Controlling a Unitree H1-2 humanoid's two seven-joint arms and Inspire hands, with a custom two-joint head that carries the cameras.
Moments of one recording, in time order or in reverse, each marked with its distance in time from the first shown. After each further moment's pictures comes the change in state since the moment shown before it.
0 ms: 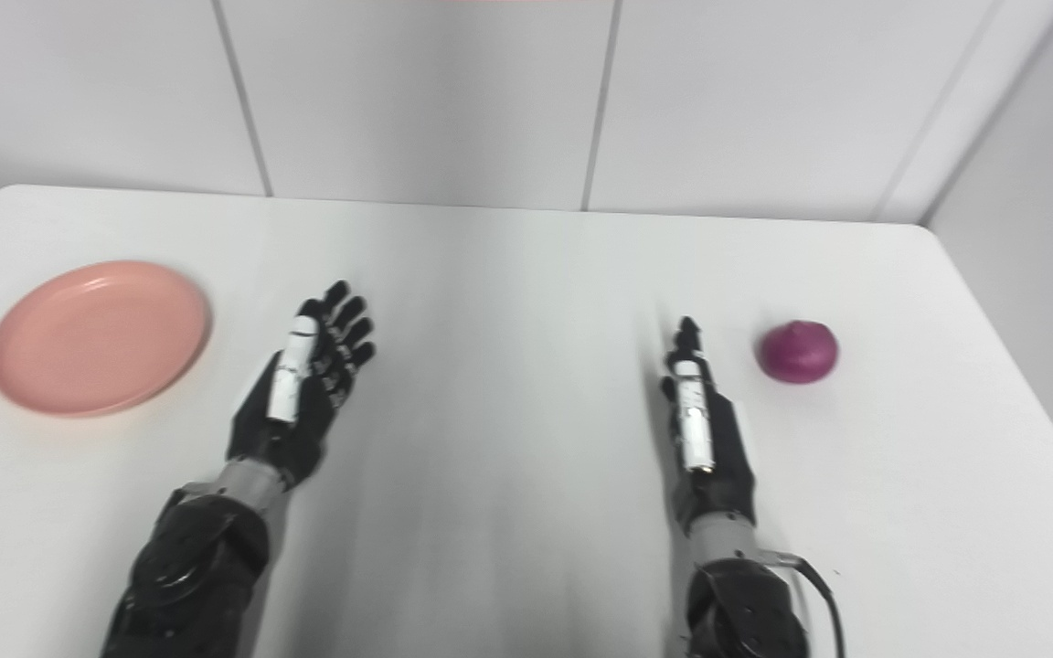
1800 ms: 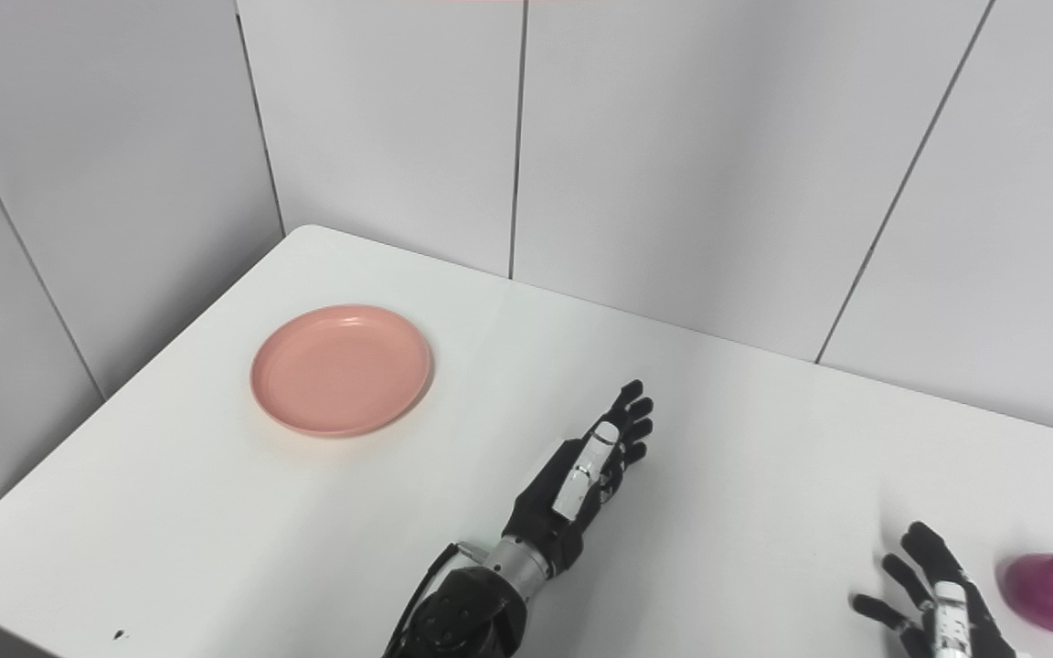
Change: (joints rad) left arm -0.074 -0.108 -0.093 0.256 0.099 -0.267 0.064; right arm 0.007 -0.048 -0.041 0.016 0.041 -0.021 0.003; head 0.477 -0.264
